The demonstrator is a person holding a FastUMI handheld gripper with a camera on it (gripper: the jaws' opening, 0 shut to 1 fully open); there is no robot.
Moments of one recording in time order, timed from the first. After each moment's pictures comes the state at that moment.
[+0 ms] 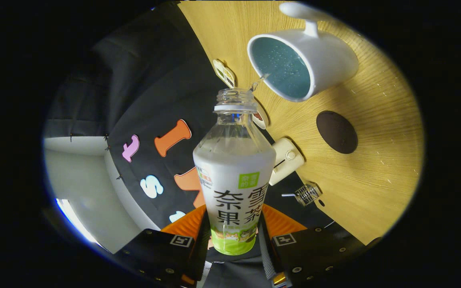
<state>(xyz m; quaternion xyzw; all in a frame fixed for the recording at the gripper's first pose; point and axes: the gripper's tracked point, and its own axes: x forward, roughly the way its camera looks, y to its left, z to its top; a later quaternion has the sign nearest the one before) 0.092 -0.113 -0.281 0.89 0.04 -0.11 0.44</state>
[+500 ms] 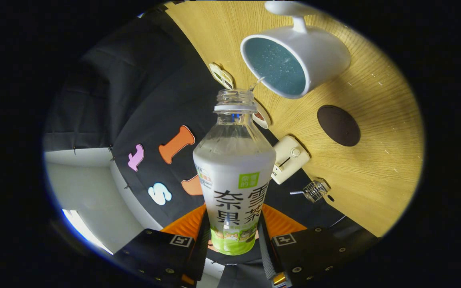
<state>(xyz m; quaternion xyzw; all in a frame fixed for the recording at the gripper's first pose) 0.093 -0.120 -0.274 0.91 0.02 -0.12 0.41</state>
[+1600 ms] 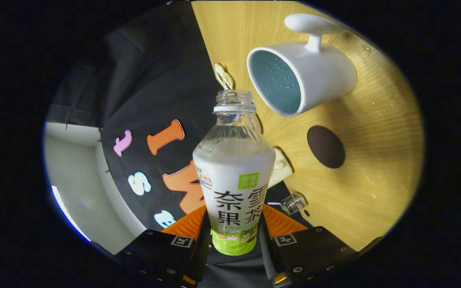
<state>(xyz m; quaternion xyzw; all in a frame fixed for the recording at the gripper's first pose) 0.082 -0.106 -0.319 0.83 0.10 -0.16 0.53</state>
